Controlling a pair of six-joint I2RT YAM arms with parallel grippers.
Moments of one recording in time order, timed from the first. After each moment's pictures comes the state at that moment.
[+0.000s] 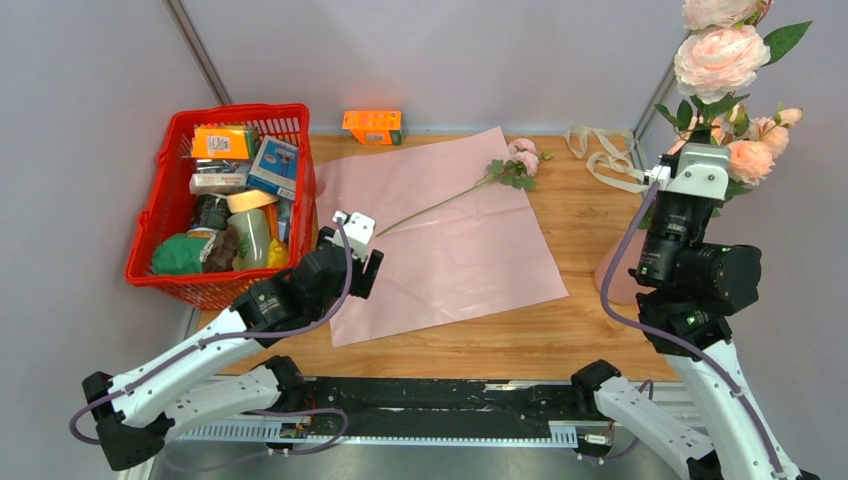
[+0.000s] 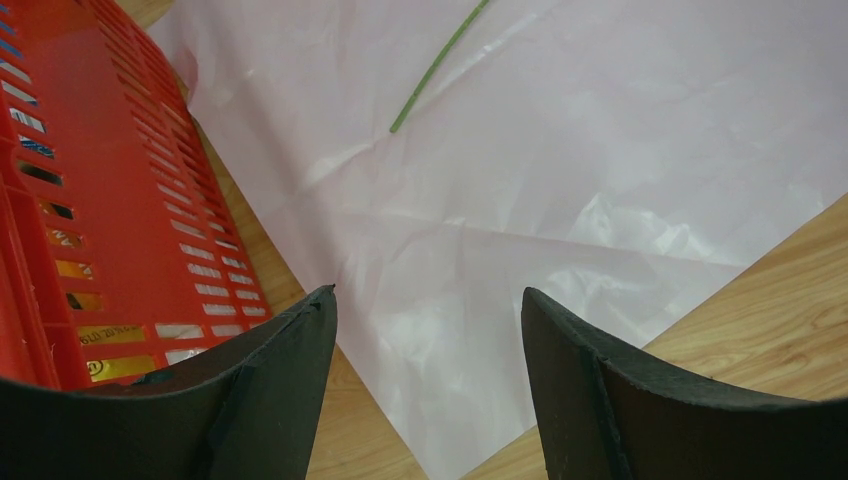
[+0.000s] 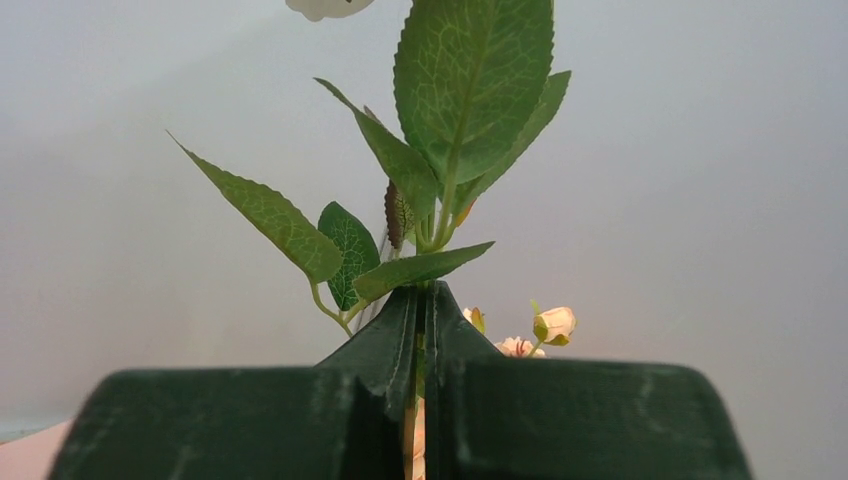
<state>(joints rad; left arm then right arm) -0.93 0.82 0.84 -0.59 -0.52 -0.14 0.49 0.73 1.15 0.29 0.65 -0.81</state>
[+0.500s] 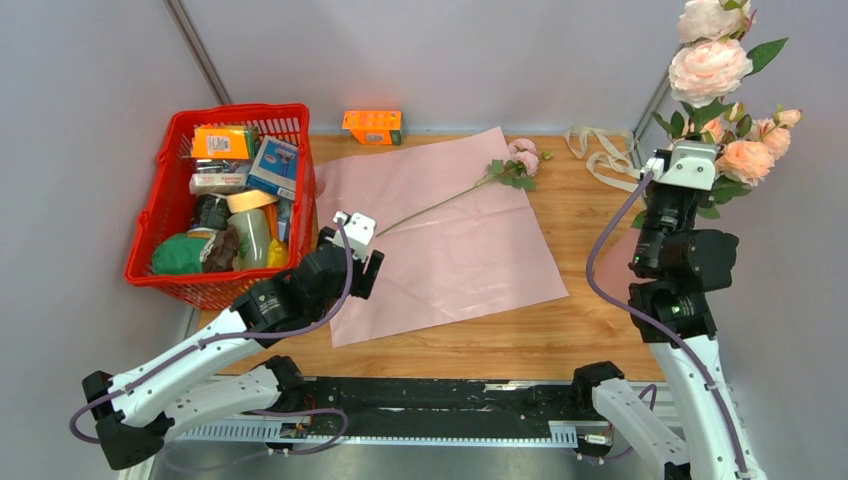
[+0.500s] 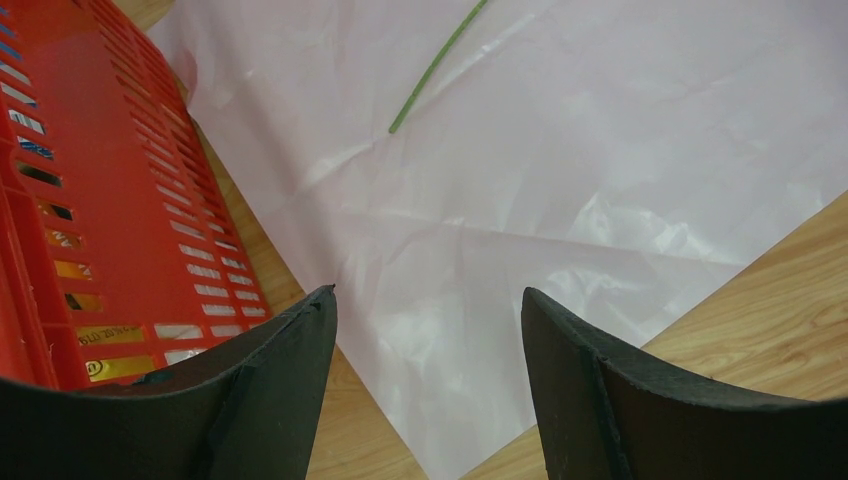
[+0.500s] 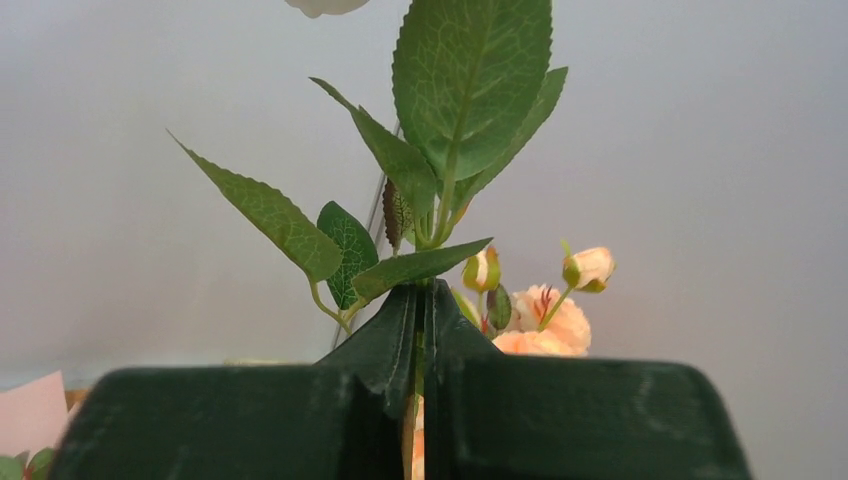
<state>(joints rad) -0.93 0.82 0.84 -0.59 -0.53 -0.14 0.23 0.75 1.07 0.24 0.51 -0.64</state>
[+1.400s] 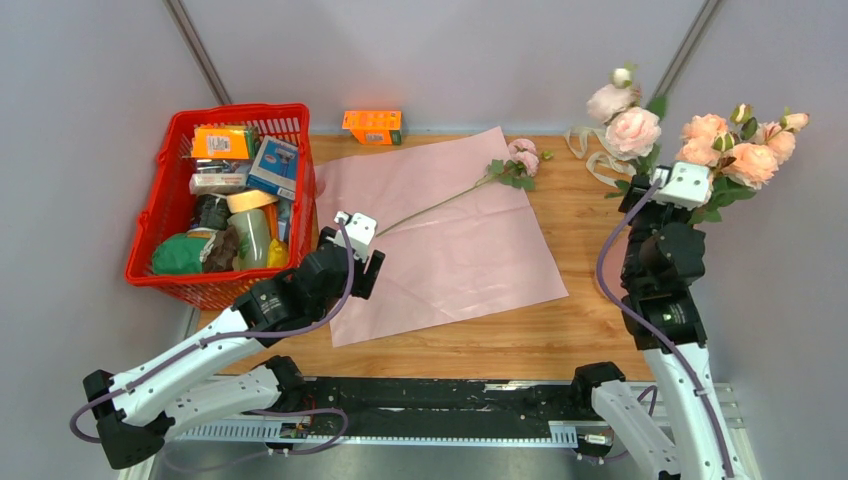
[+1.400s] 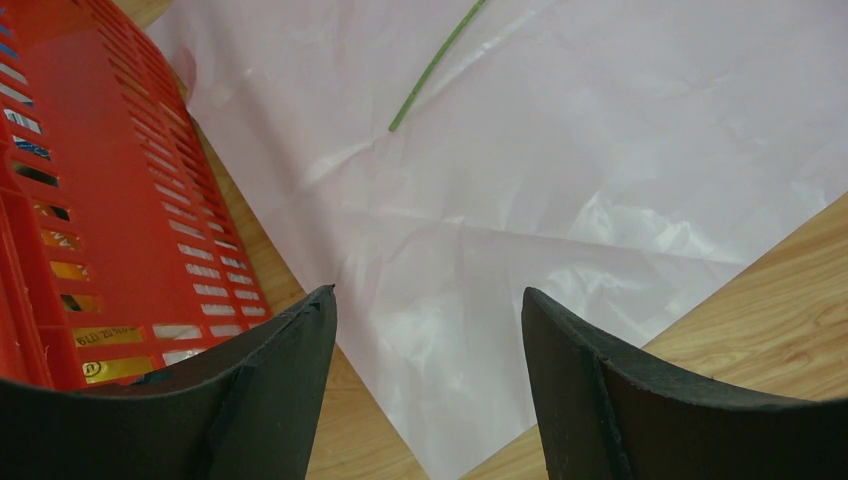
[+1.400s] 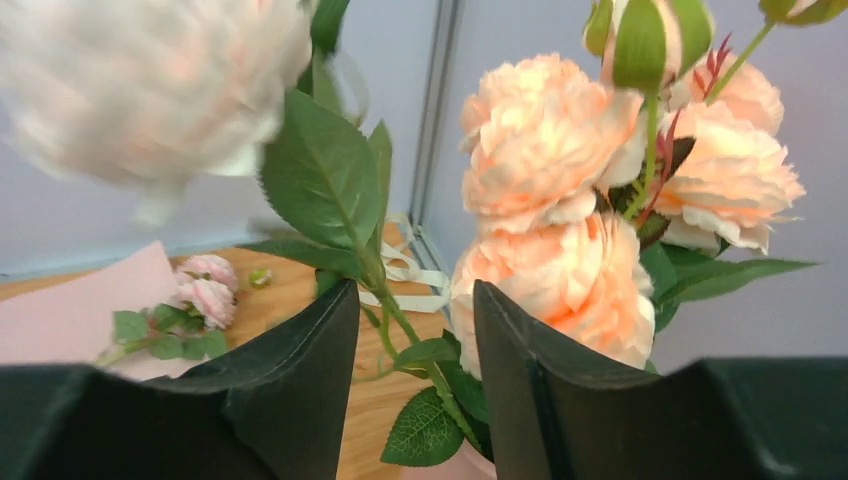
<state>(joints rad) -0.94 0.82 0.84 -0.59 -0.53 -0.14 0.17 0.66 0.86 0.00 0.56 -0.24</state>
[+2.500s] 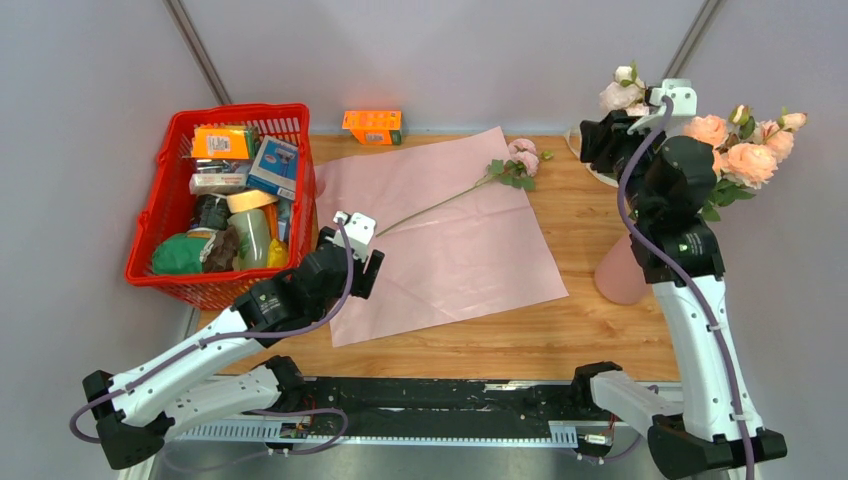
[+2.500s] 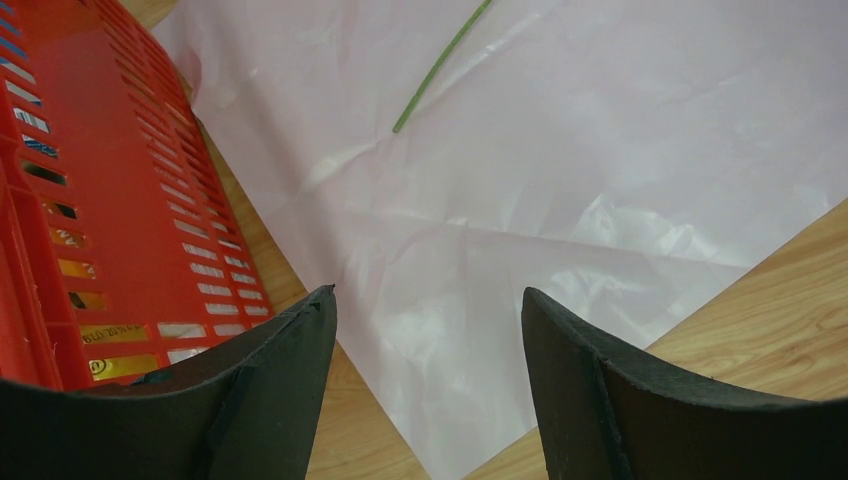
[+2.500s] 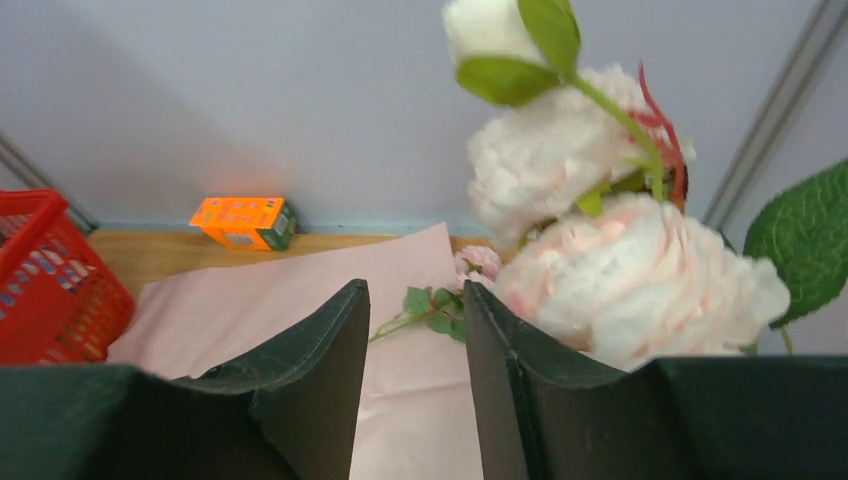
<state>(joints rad) -0.94 0.82 0.84 -0.59 -0.53 -0.14 0.17 1.01 1.43 -0.33 0.00 0.13</state>
